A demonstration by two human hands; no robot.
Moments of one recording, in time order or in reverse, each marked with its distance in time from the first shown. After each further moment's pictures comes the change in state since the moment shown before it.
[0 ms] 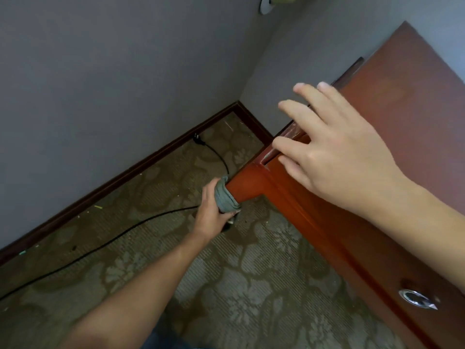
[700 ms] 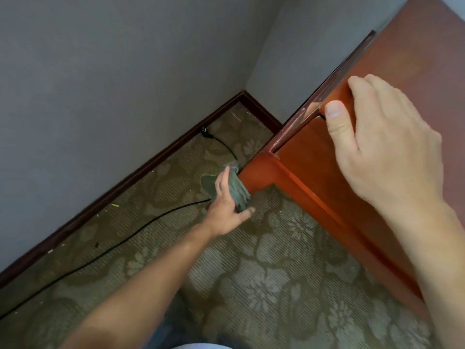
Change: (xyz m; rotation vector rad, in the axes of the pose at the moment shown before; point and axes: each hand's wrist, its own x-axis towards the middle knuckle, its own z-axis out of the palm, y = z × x) left_hand -0.008 0.015 -0.019 0.149 -0.266 -0.025; right_hand -0.020 -0.023 -0.009 0.301 -0.023 0.858
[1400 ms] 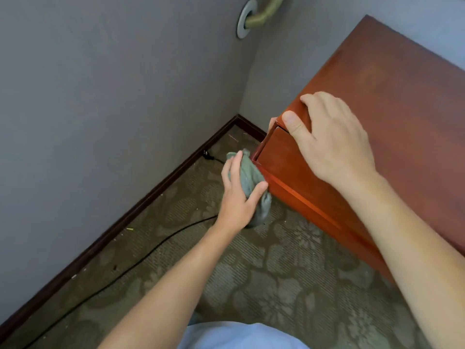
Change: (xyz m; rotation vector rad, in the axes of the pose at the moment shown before) left_hand -0.032 0.118 -0.016 -0.148 0.257 0.235; right_hand 0.007 0.005 -0.009 0.249 -0.056 0.070
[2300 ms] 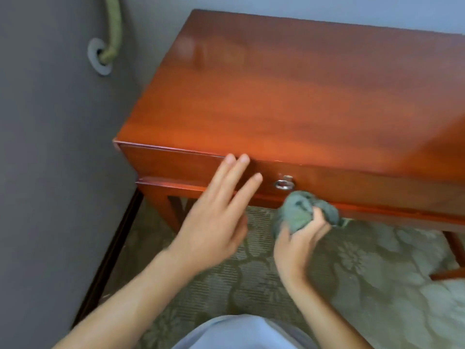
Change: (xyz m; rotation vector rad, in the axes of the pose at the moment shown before) left_hand -0.072 0.129 0.064 0.775 -0.567 0.995; right_hand -0.256 0.097 0.128 0.536 0.835 0.858
